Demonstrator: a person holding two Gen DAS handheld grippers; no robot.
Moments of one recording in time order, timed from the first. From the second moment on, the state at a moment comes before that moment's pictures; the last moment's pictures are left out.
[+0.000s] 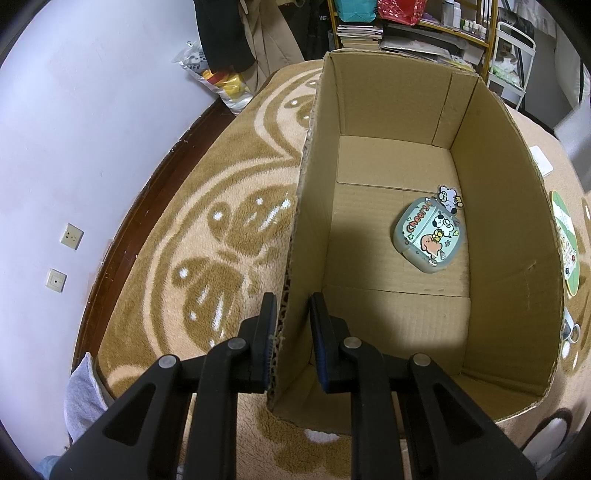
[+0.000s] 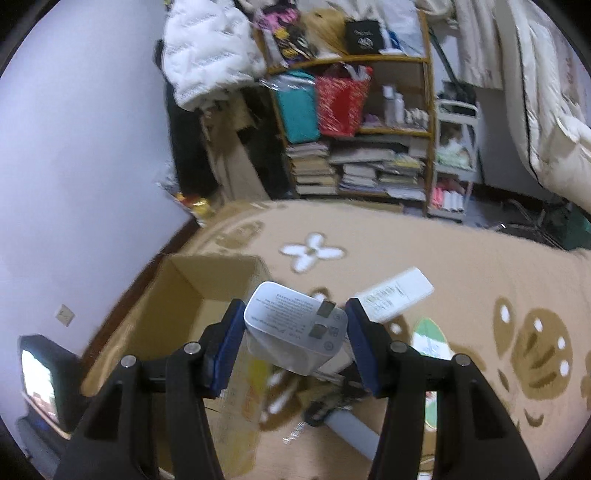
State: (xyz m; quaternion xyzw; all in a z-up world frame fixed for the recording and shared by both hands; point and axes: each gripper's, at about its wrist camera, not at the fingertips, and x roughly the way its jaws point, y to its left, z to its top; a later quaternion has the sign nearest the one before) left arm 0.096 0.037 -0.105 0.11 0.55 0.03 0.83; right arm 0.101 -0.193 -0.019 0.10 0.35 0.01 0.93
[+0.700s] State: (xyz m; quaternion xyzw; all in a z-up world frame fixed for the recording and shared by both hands) left arm 0.095 0.036 -0.107 0.11 0.55 0.03 0.83; right arm 0.098 -0.129 -0.043 0.11 0.38 0.12 0.91
